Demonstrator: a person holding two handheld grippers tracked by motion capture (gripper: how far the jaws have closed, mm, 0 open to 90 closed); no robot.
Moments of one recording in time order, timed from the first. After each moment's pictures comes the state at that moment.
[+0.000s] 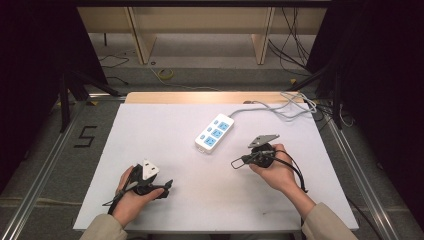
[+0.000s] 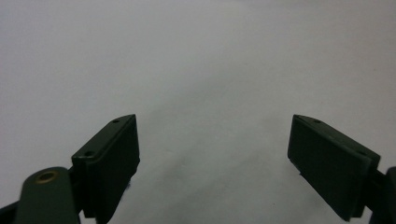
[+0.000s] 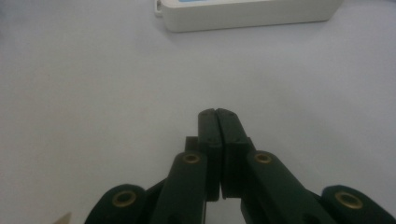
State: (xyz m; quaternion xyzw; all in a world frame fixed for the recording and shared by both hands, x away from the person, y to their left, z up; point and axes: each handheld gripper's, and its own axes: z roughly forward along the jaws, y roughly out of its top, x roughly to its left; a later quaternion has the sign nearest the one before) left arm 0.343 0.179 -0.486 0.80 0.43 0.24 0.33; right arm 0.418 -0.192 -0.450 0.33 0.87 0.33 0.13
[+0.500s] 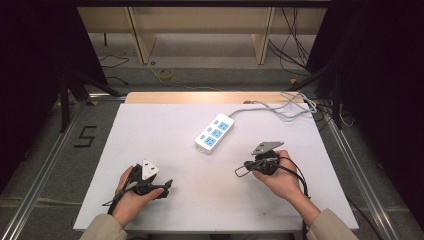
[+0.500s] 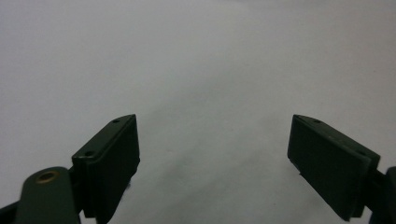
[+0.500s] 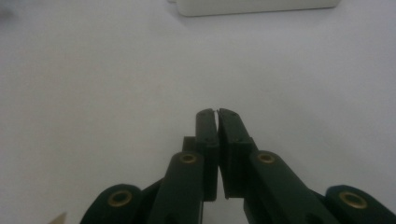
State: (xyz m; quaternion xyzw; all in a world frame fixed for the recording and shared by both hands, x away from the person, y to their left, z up) left arm 0.343 0.179 -0.486 0.80 0.43 0.24 0.33; right arm 0.398 -0.201 -0.453 0.33 0.88 0.33 0.13
